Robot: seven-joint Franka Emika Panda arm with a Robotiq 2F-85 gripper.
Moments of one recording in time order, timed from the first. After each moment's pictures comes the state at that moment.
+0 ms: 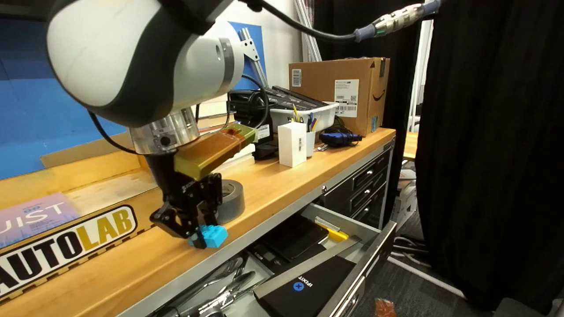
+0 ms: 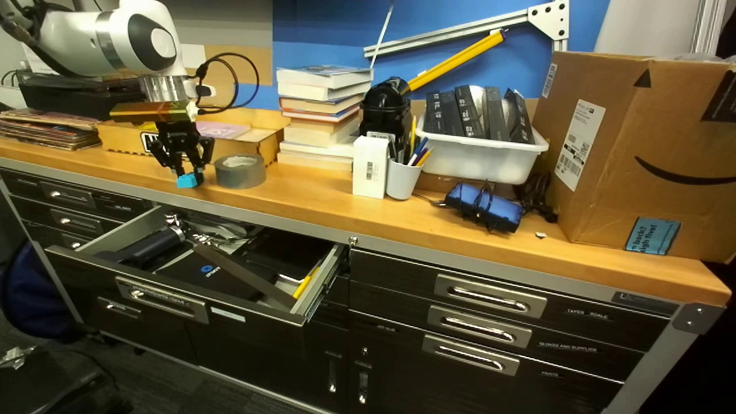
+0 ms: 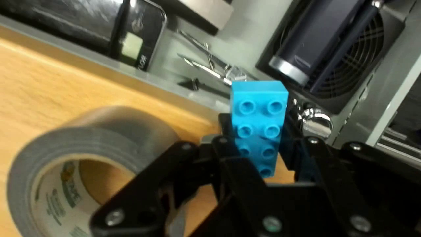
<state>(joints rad) 0.30 0.27 0.26 -1.88 -0.20 2.04 0.04</state>
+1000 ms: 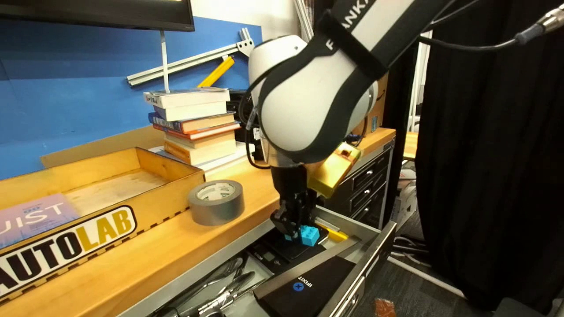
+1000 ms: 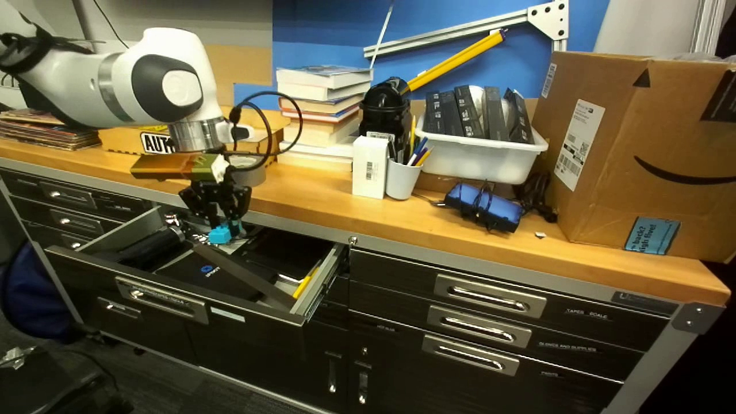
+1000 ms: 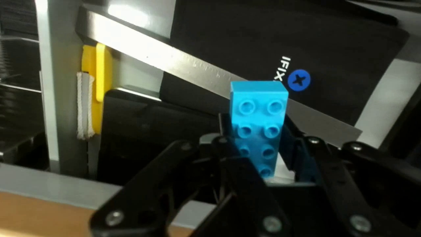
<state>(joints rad) 0.15 0.01 0.13 -2.39 -0.19 2.37 -0.01</state>
